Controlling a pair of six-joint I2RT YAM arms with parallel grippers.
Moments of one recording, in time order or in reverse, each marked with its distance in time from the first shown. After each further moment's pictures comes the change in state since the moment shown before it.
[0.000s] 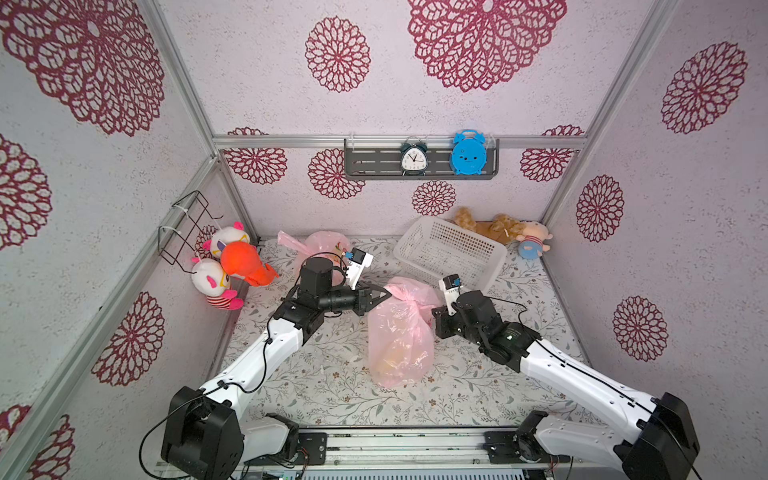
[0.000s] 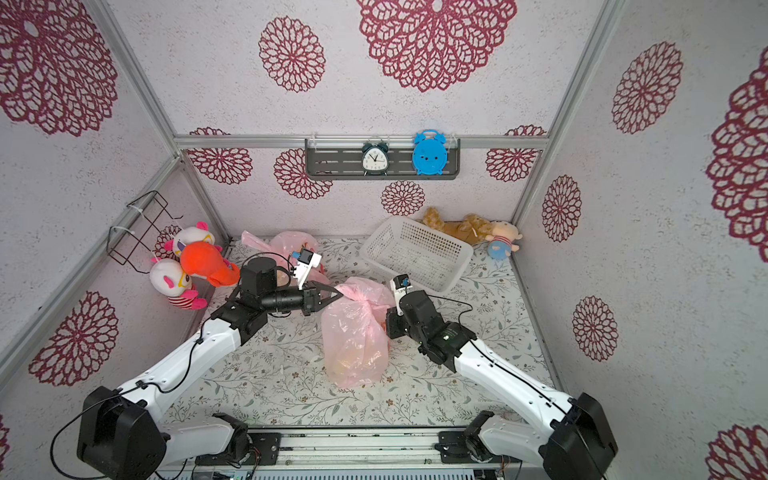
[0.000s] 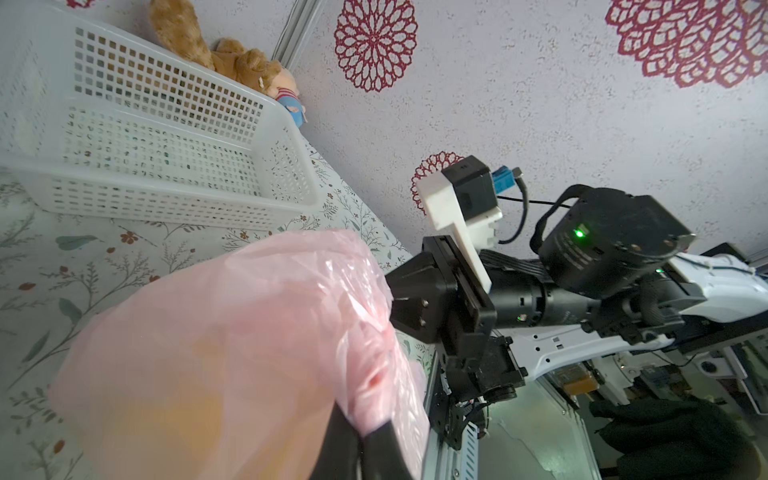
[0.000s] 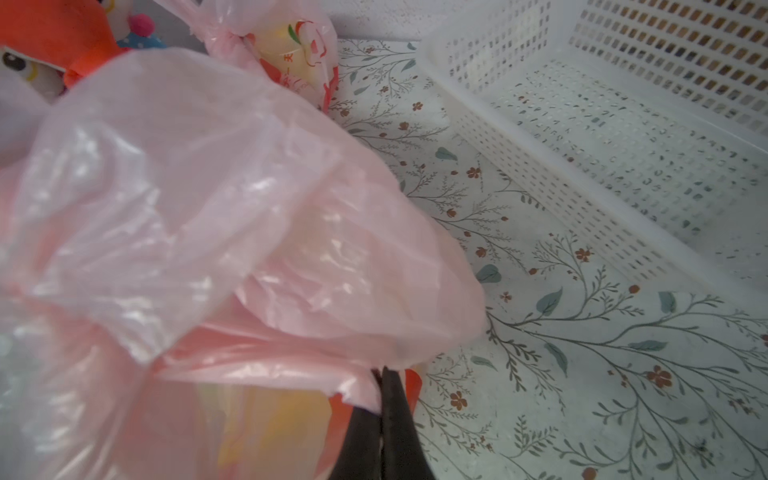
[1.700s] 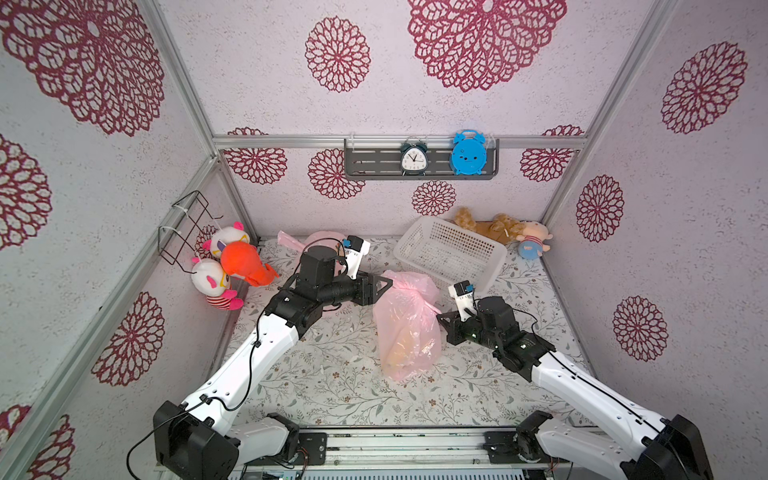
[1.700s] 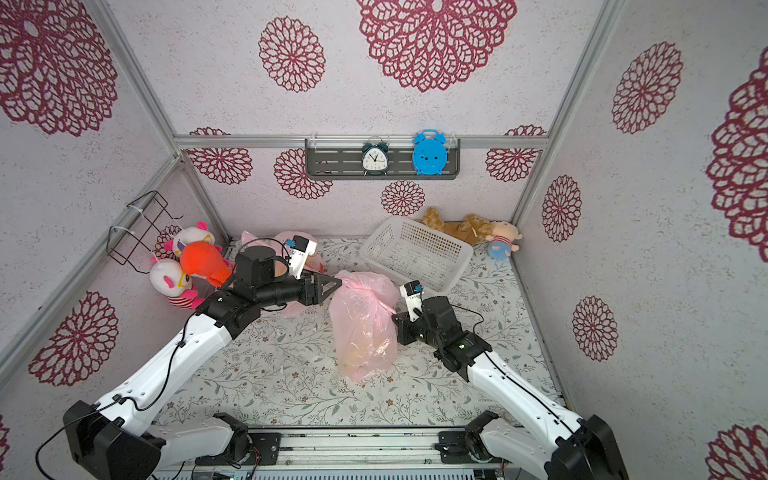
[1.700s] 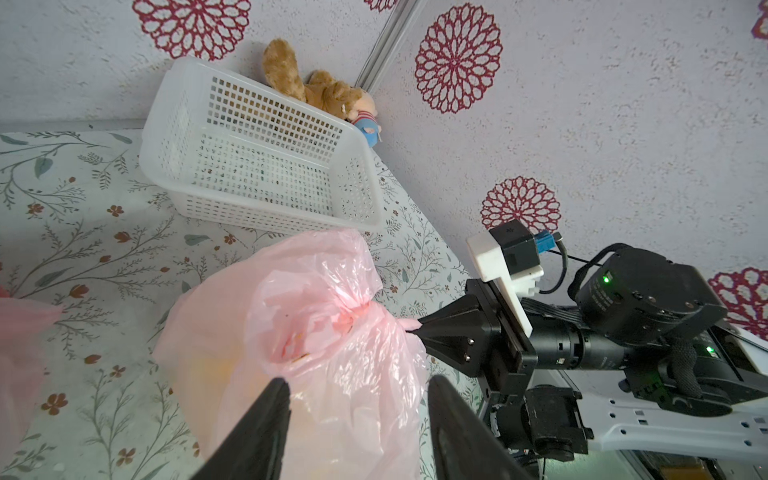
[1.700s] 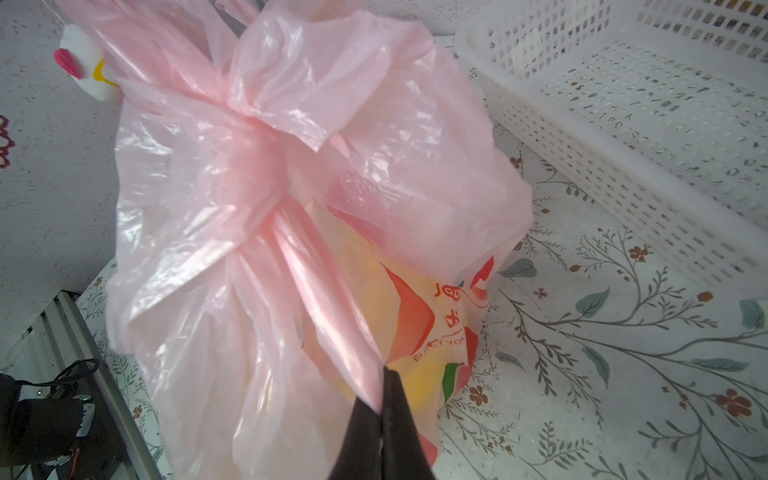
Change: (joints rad) left arm -0.086 -0.014 0.240 -0.352 -0.335 0.068; right arm -0.095 -0.106 -0.147 0.121 -0.281 -0.053
